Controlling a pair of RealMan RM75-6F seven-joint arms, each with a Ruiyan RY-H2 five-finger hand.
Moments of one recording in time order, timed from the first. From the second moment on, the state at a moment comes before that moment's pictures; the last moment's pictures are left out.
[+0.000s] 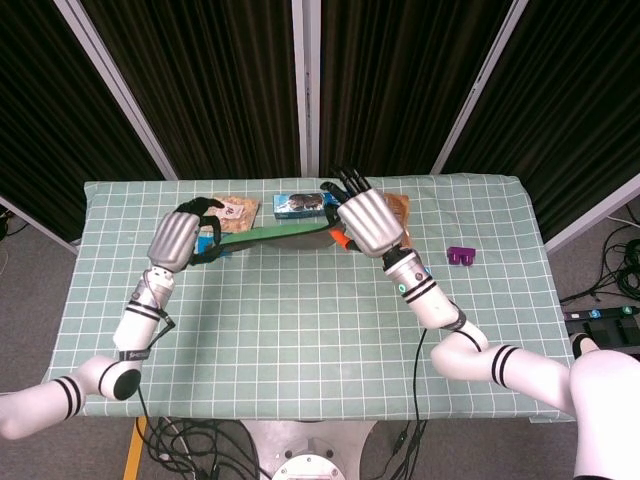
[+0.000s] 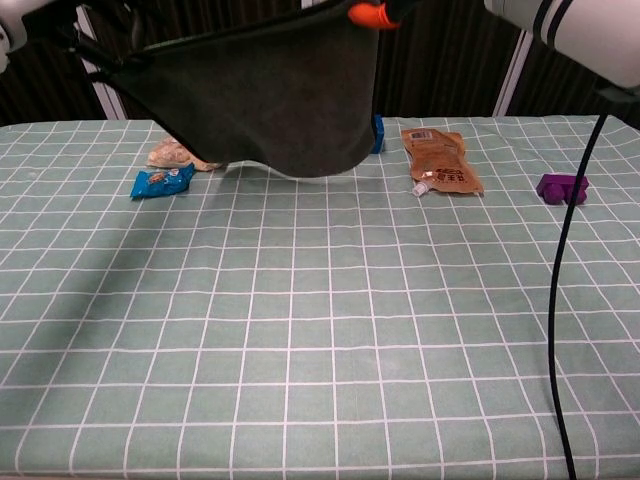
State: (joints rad) left arm -0.70 -1.50 -0.27 -1.34 1.23 1.08 -0.05; right arm 1.01 -1.56 0.25 -1.24 -1.30 1.04 -0.16
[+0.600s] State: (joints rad) left arm -0.60 -1.62 0.00 -1.33 1.47 1.12 -0.02; right arm 0.86 -1.65 0.06 -1.25 -1.42 1.06 -0.16
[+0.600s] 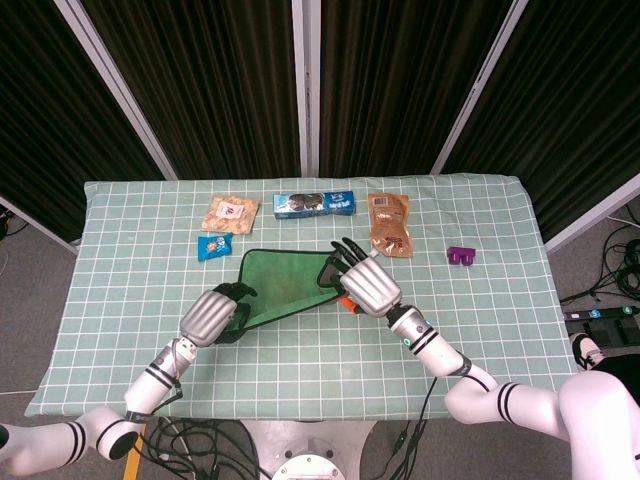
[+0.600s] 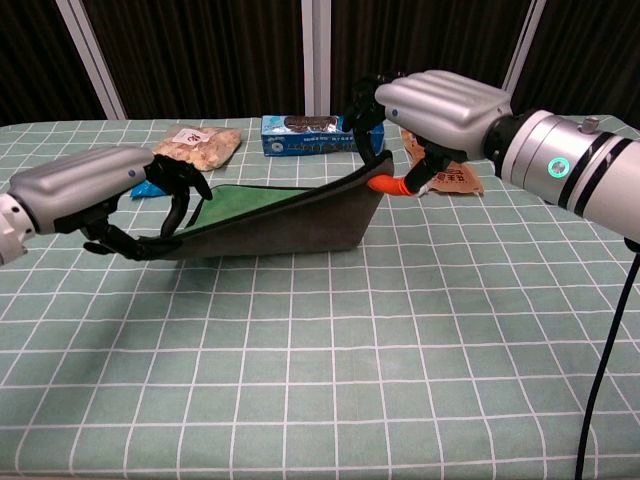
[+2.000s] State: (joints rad) left arm -0.48 -1.43 -0.05 -1.49 1.42 1.22 0.05; right arm 0.60 -1.31 0.03 -1.61 -1.38 1.20 -0.45
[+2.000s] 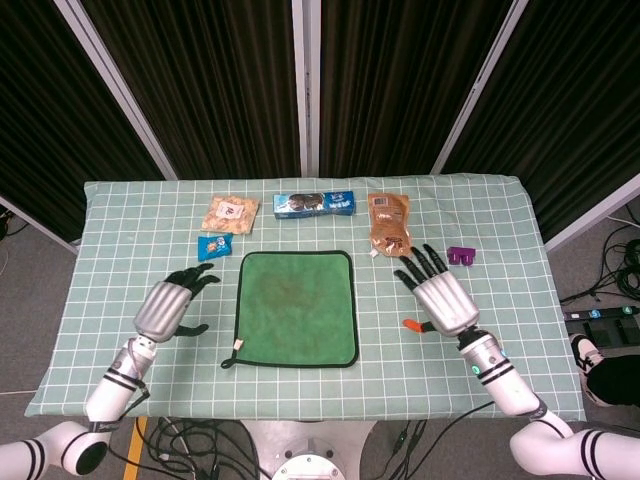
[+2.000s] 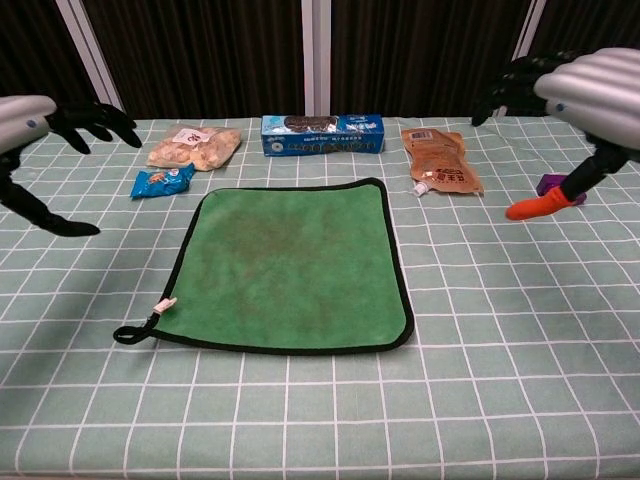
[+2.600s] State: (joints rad) left arm -0.24 -1.29 -0.05 -1.53 1.33 1.49 0.16; right arm 0.29 -1.19 -0.01 -1.55 -1.36 1.46 -0.16
